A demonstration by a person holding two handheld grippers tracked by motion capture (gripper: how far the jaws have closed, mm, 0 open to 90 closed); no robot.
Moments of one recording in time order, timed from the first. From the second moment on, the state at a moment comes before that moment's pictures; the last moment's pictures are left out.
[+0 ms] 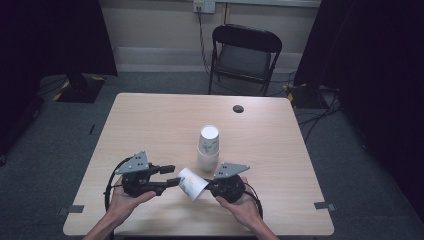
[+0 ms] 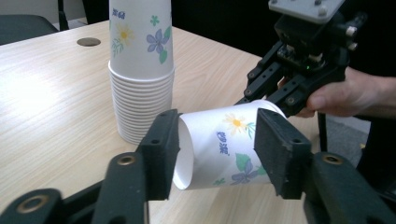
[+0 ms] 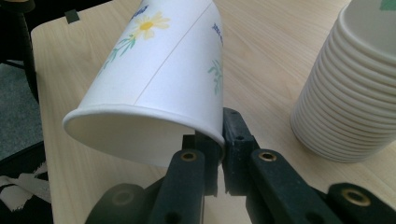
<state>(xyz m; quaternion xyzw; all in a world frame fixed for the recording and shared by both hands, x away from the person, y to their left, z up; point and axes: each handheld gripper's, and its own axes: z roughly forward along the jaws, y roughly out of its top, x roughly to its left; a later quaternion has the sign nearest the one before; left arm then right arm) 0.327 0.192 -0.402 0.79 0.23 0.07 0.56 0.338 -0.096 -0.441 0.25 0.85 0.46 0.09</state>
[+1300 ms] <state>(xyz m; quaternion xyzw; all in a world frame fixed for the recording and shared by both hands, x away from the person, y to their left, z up) 0.332 0.161 -0.432 0.86 0.15 0.06 0.49 0.340 -0.098 -0.435 0.25 0.84 0.48 0.07</state>
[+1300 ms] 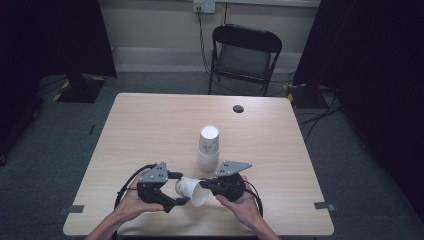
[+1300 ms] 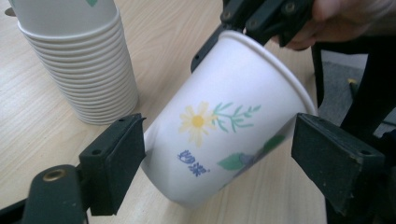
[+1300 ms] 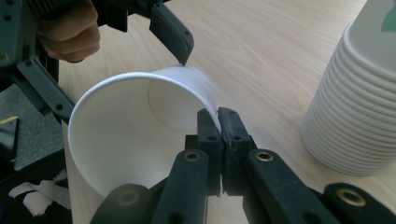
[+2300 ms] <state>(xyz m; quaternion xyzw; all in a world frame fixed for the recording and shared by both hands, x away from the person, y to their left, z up) 0.316 0.142 -0.438 0.88 0.11 0.18 0.42 0.345 -0.100 -0.424 0.28 0.81 0.51 0.05</state>
